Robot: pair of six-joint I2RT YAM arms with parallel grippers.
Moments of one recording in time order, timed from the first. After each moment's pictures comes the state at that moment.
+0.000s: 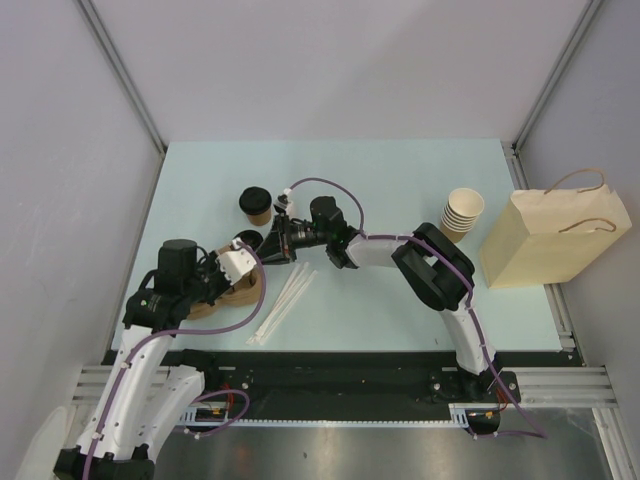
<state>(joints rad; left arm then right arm) -0.18 0.67 0.75 -0.84 0.28 0.78 0.82 2.17 1.38 0.73 -0.90 1.38</state>
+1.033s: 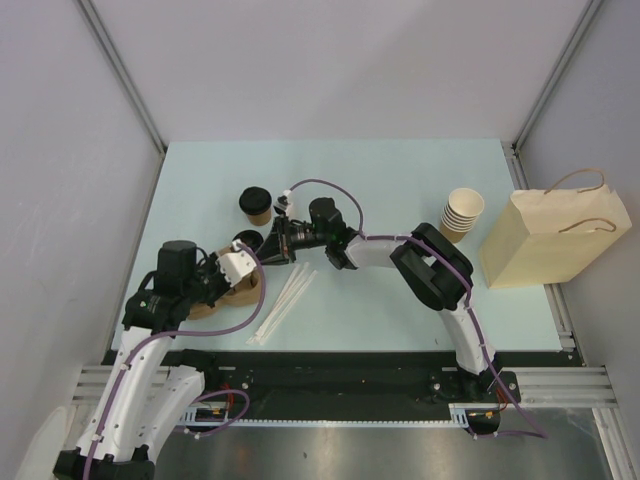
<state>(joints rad) -0.18 0.66 0.75 -0.85 0.30 0.78 0.83 2.18 1.38 0.73 -0.88 1.38</state>
